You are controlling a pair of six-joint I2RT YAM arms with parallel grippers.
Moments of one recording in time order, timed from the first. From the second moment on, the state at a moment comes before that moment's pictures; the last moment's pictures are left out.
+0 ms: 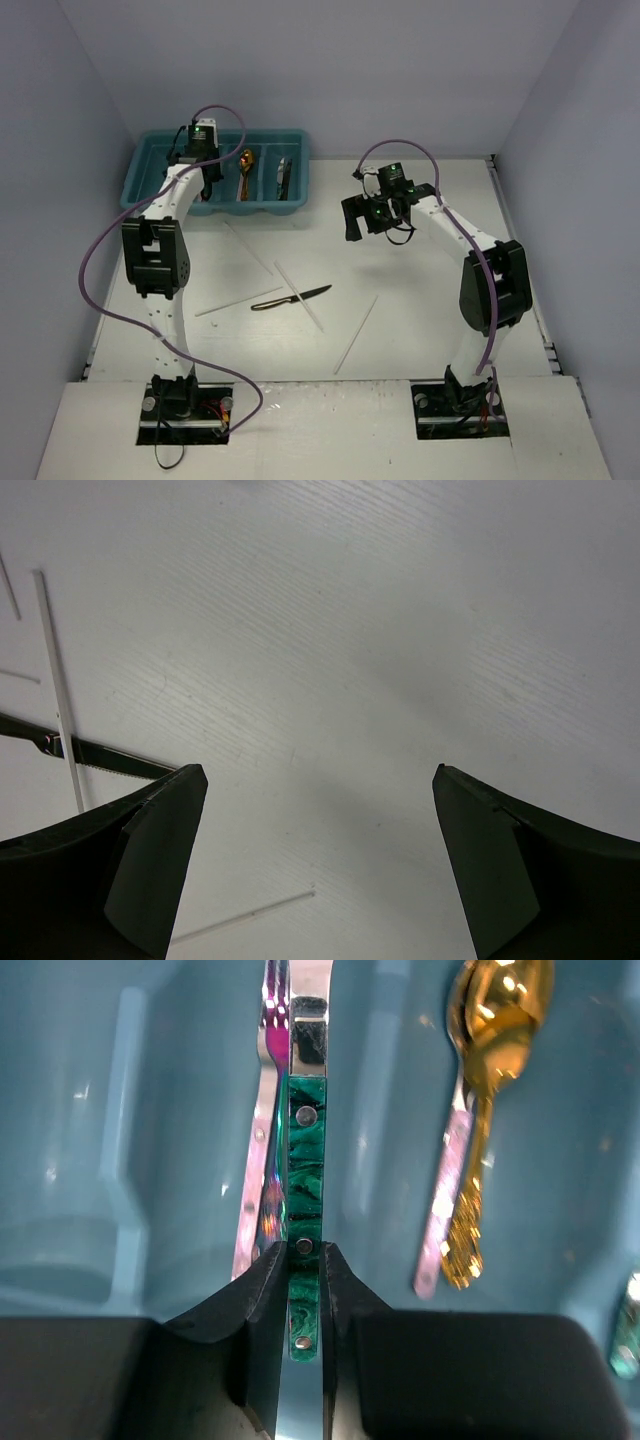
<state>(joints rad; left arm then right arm) -0.06 2.14 1.91 -0.50 -0.21 -0.08 0.37 1.80 1.40 -0.56 -0.26 0.00</state>
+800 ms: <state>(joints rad) 0.07 2.23 1.90 -0.43 0.11 0.10 0.36 1.80 1.37 -0.56 -0.26 0.00</state>
